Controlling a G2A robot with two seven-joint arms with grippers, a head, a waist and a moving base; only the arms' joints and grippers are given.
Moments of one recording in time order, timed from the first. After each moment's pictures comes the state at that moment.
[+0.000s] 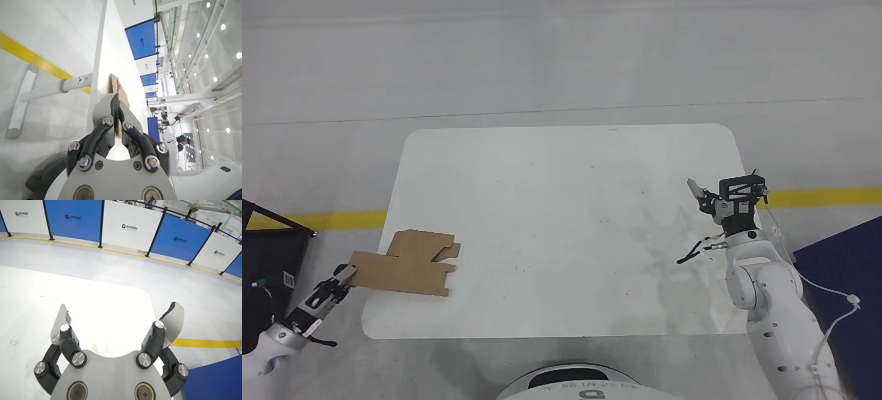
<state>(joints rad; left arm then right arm) 1.75 -0.88 -1.88 -0.93 -0.51 -0.82 -1.00 -1.73 -1.15 1.60 -1.80 -1.33 0.00 0.00</state>
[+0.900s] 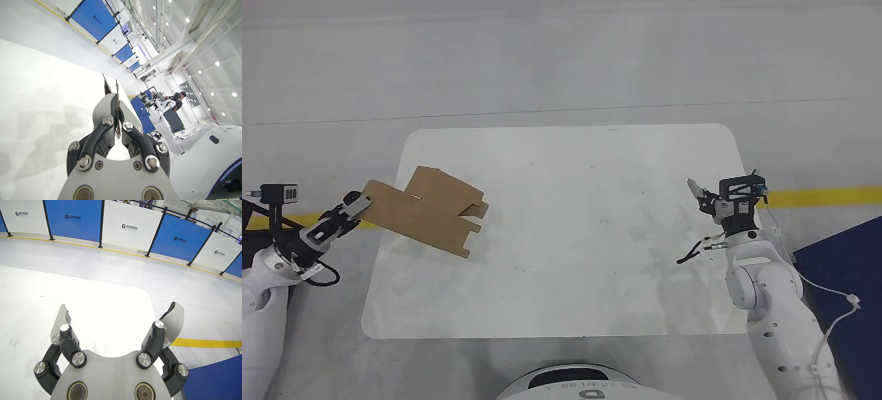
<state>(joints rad) 1.63 -0.82 -1.86 -1.33 -0.53 -0.77 -1.05 -1.73 -1.15 1.60 -1.80 -1.33 0.00 0.00</state>
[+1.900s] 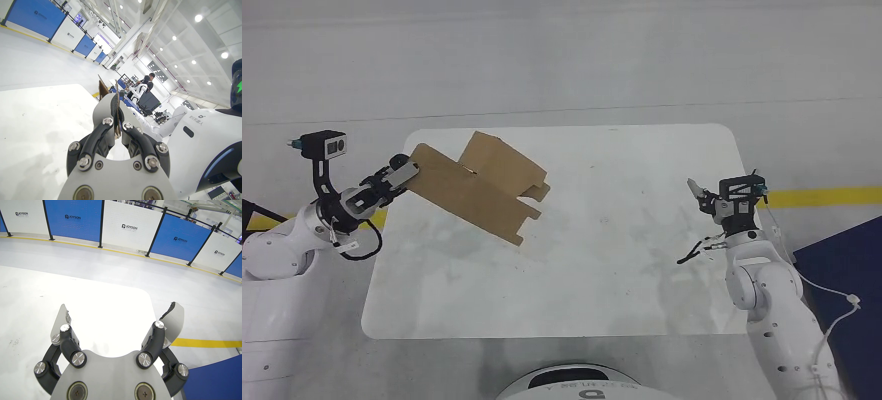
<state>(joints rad) 1.47 -0.85 -1.66 -1.60 -0.61 -0.75 -1.01 -1.73 -1.15 1.60 -1.80 -1.33 0.00 0.00</state>
